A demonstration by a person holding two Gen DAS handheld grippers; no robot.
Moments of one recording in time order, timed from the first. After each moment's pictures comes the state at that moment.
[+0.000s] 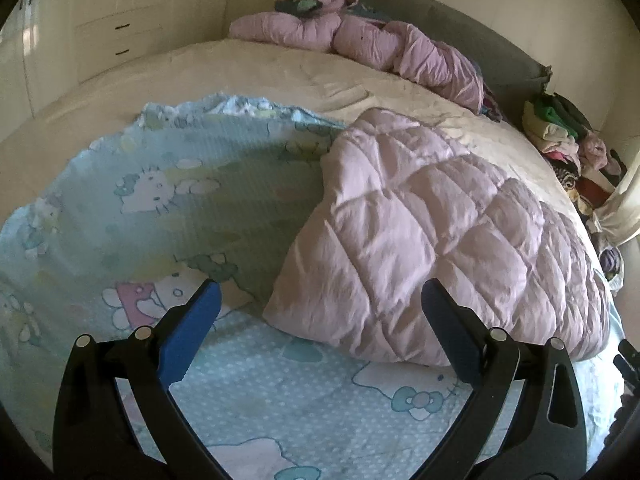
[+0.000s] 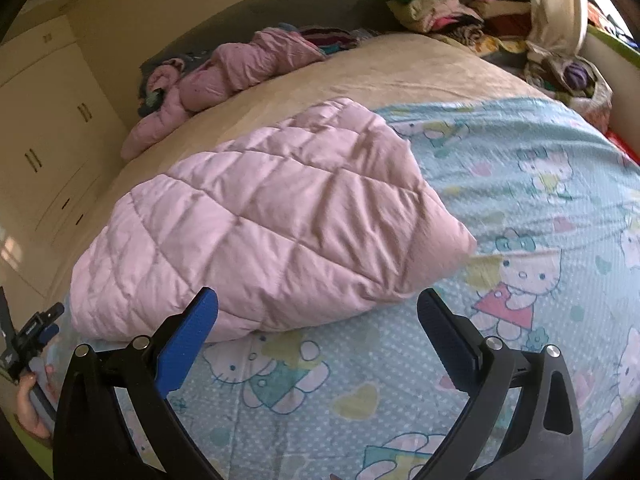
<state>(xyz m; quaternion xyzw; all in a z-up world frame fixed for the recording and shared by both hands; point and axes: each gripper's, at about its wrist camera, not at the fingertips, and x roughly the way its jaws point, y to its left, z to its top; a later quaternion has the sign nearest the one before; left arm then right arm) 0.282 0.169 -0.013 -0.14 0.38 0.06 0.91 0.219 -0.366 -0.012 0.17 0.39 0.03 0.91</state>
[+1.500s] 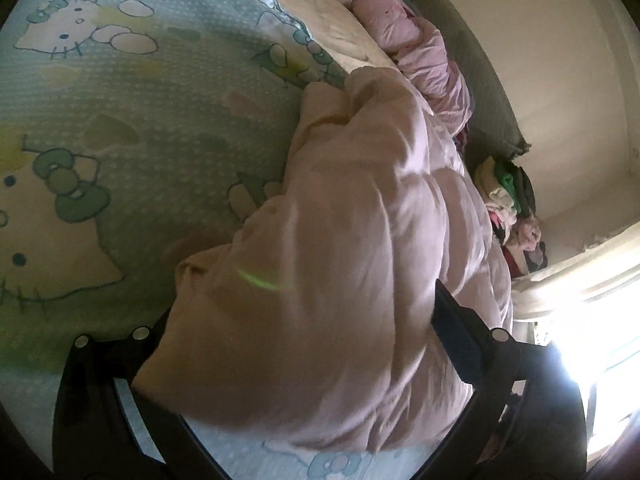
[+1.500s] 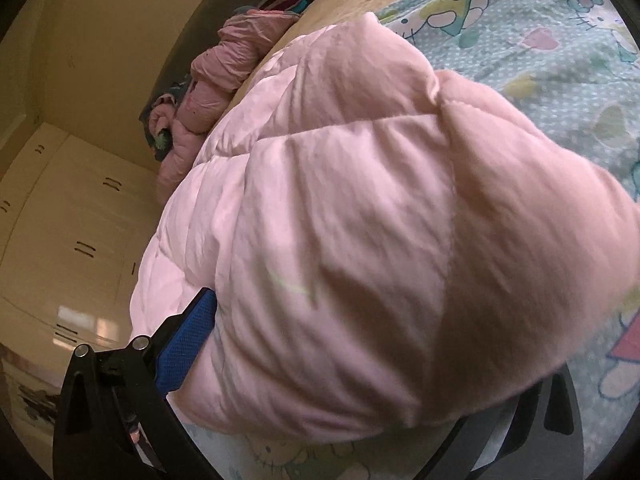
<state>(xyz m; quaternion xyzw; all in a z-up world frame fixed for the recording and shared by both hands) 0.338 0.194 -0.097 -0.41 0.40 -0.05 0.82 0.312 -0.405 -0.088 0.40 0.42 0.11 0.81</state>
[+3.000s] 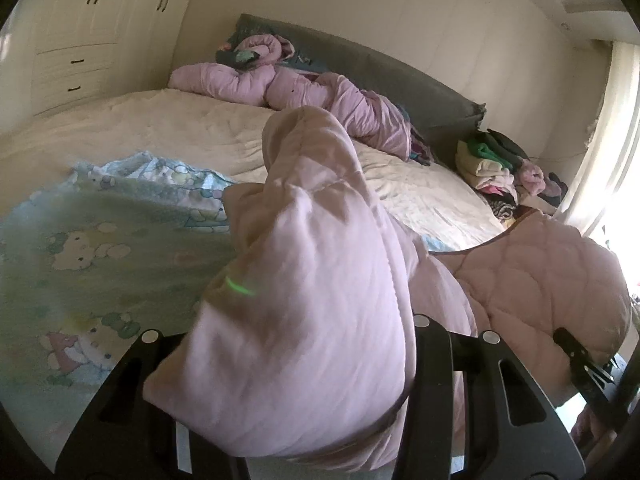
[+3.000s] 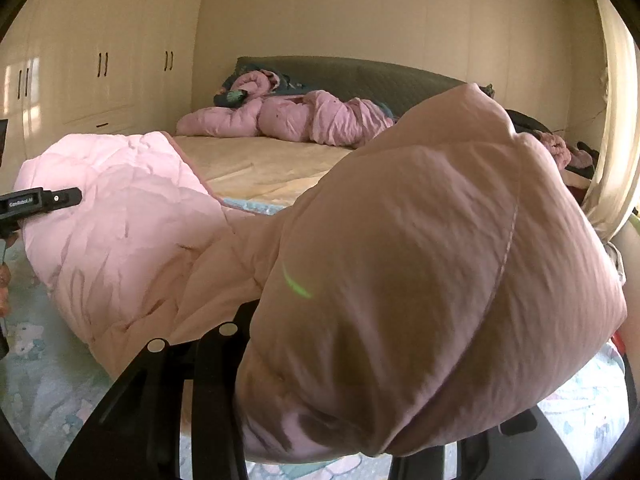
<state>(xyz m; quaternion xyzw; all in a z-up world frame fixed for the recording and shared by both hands) 0.287 0.118 0.025 -0.16 0.27 -0.04 0.95 0.213 -0.277 0.022 -0.07 0.23 0.10 0.97</state>
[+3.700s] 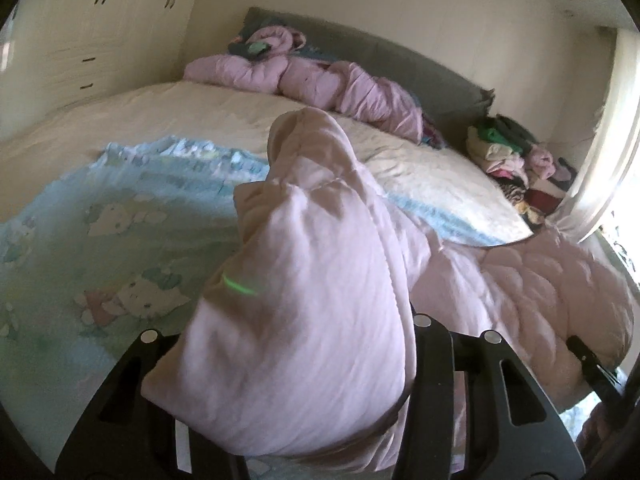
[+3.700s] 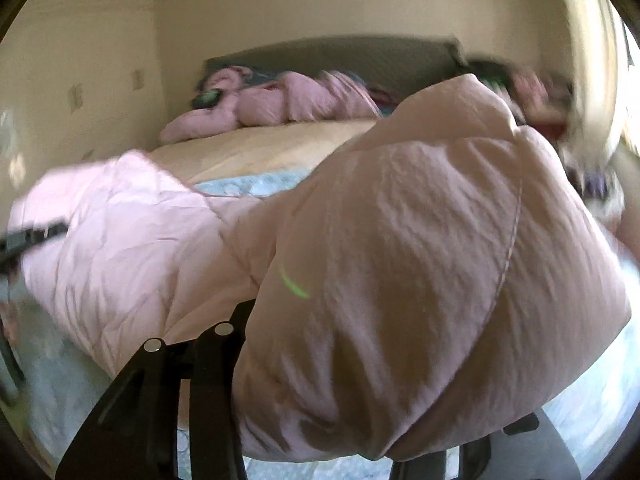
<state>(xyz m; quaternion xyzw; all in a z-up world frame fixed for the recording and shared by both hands) 0.247 0.133 0.003 -0.14 0.30 -0.01 0.94 0.211 -0.314 0.000 0.05 0.29 0.07 0.95</state>
